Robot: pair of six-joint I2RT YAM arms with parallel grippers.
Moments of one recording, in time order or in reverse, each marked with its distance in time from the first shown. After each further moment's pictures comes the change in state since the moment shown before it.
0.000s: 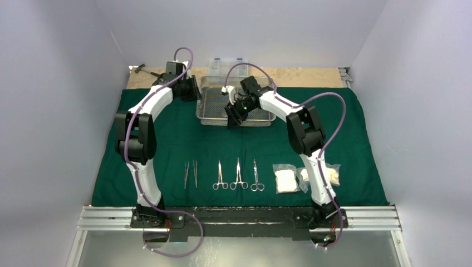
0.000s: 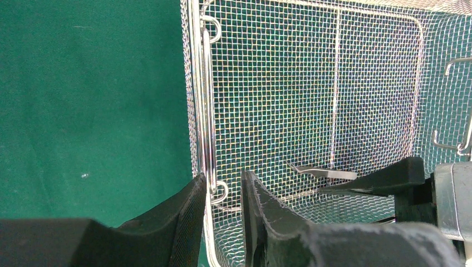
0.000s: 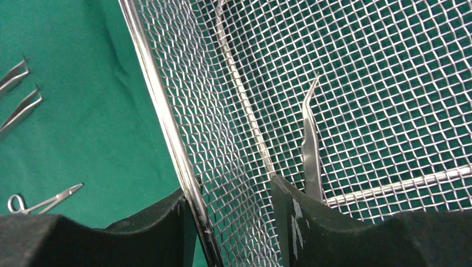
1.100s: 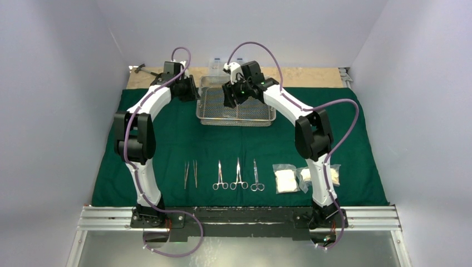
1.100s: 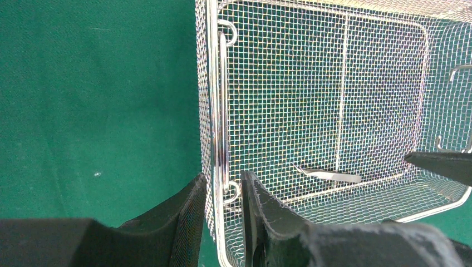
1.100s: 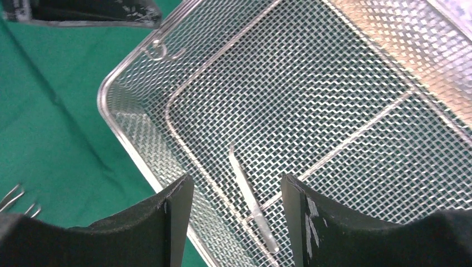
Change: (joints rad) left arm 0.018 0.000 0.000 -0.001 -0.002 0.000; right arm 0.013 -0.138 0.029 0.179 0.316 0.280
